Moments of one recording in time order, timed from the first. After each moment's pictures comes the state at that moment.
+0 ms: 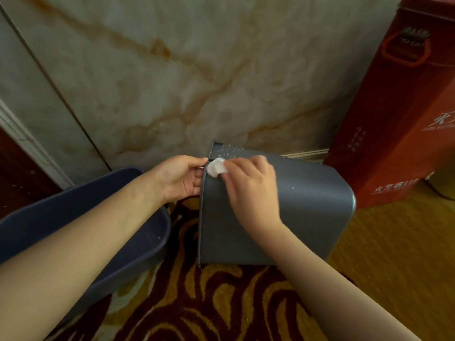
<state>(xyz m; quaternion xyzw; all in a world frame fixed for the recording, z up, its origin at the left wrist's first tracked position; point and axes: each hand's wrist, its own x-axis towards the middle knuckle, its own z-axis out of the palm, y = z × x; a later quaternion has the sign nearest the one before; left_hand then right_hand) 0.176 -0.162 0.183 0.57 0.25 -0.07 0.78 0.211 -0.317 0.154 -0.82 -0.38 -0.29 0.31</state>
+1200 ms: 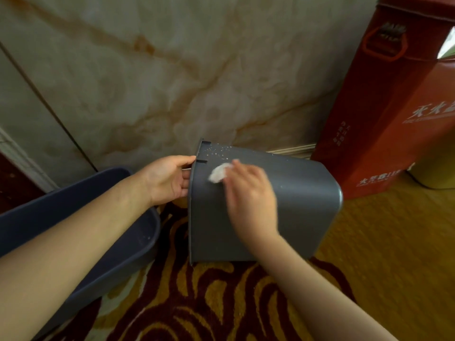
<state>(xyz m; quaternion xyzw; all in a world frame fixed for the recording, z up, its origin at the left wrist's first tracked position) 0.176 -0.164 0.177 0.57 0.26 -0.07 0.78 0.202 -0.337 0.136 -0.82 -0.35 -0.29 0.34</state>
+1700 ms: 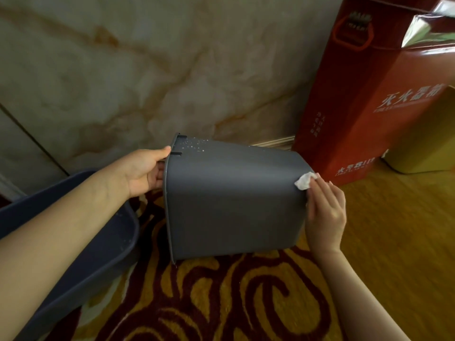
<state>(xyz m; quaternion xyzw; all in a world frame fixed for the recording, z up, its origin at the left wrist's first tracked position) 0.195 -0.161 0.176 0.63 0.26 -0.04 0.73 0.262 -0.479 0.071 -0.86 -0.18 -0.38 0.30</state>
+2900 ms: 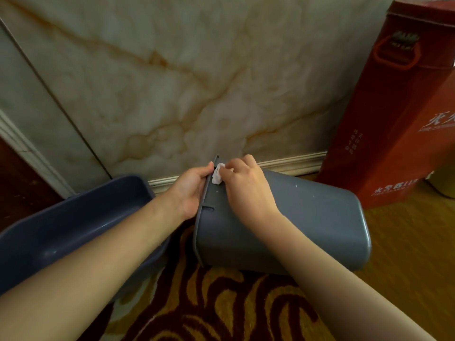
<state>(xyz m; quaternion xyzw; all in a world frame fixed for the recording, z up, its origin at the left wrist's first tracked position) 0.183 -0.190 0.170 0.48 0.27 -0.02 0.83 0.224 -0.312 0.168 -0.86 -0.45 -0.17 0.20</state>
